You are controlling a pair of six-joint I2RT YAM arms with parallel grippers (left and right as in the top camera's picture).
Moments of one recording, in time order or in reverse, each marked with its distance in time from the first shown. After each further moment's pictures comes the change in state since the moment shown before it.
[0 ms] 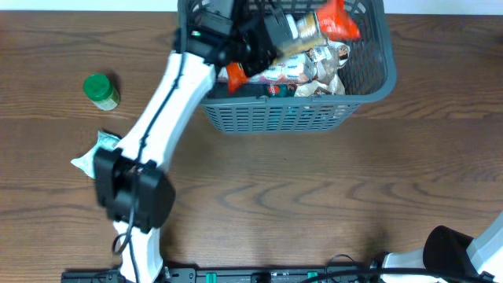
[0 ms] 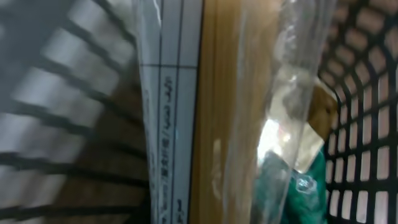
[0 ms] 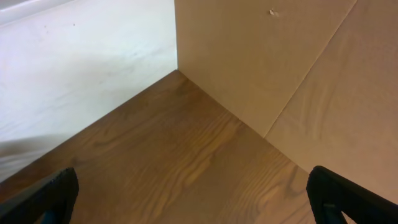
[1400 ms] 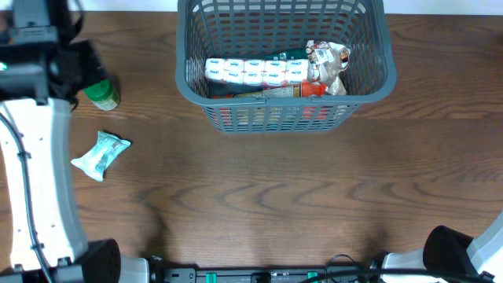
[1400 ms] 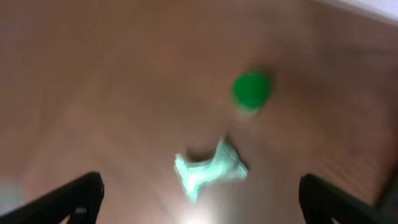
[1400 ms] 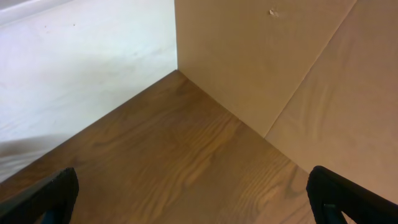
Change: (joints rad) left arm 0.540 -0.418 0.020 -0.696 -0.924 -1.117; right arm 0.000 0.000 0.000 0.000 0.000 0.000
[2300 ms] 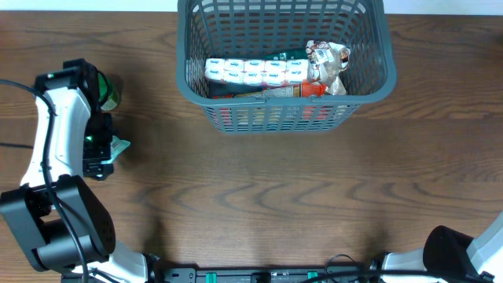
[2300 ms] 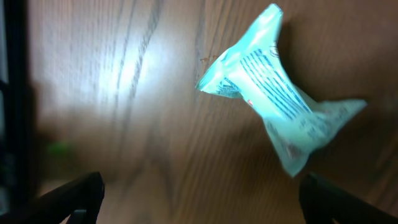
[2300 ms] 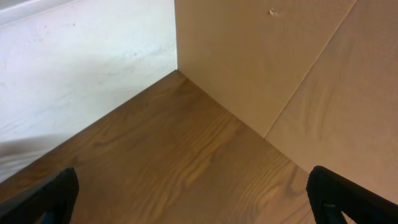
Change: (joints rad) left arm 0.106 0.138 -0.603 0.127 0.208 -1.169; right arm 0.000 0.000 0.000 0.000 0.000 0.000
